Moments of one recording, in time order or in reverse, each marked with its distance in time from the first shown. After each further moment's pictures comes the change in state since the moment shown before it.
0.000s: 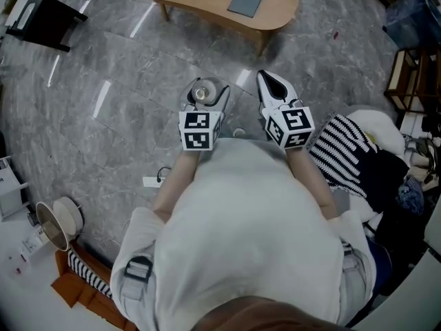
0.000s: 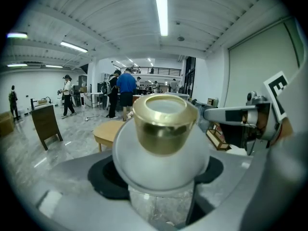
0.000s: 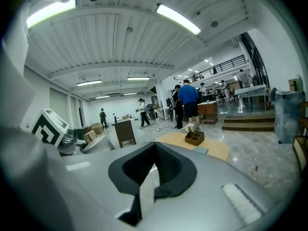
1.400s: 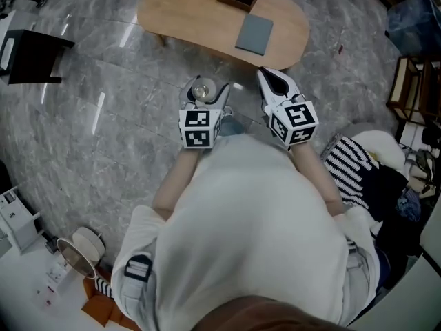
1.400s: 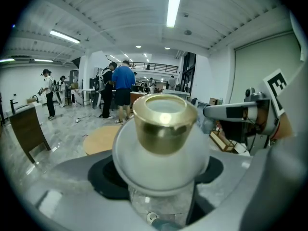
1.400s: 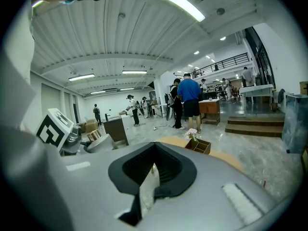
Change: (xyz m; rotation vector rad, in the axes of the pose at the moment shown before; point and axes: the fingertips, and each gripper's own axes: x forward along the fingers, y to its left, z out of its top) left arm 0.218 0.178 0.129 0.011 0.048 -0.081; right arm 0.277 -0.091 0.089 -0.015 0.060 -0.020
